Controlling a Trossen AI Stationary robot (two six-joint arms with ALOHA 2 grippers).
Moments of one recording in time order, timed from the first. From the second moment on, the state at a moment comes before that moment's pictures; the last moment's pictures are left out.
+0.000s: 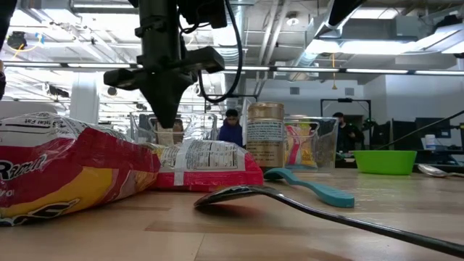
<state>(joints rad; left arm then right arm) -0.08 1.76 1.28 -0.92 -0.07 -1.30 0.35 1.49 1.55 -1.52 0.91 0.94</state>
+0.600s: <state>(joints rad) -0.08 1.76 1.28 -0.91 -0.05 -1.32 0.35 1.49 1.55 -1.52 0.91 0.94</state>
